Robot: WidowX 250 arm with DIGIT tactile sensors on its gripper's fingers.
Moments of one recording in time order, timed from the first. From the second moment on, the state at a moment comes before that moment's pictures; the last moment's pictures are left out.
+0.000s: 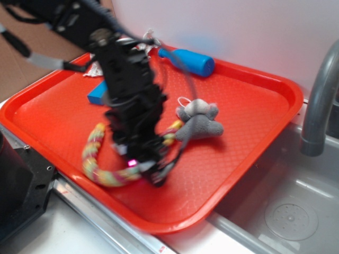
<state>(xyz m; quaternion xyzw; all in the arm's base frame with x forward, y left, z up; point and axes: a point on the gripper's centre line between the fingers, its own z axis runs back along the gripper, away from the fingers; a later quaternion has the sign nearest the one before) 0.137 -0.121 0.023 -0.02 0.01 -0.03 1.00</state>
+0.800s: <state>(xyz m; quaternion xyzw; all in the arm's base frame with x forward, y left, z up) 0.185 -0.041 0.191 0.07 -0.07 0.09 0.99</state>
